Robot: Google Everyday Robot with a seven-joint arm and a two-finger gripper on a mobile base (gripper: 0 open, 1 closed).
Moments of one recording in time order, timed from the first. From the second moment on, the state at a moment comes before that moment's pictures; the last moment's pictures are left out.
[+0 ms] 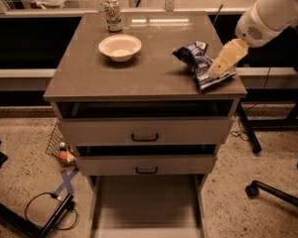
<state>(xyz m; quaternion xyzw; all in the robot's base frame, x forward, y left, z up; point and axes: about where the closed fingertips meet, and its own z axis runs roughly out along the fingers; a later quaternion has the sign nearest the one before) 0.641 -0.216 0.919 -0.46 0.84 0.03 0.29</state>
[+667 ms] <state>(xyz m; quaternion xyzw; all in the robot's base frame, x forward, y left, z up) 0.682 -0.212 0.873 -0.42 0.85 0.07 0.29</state>
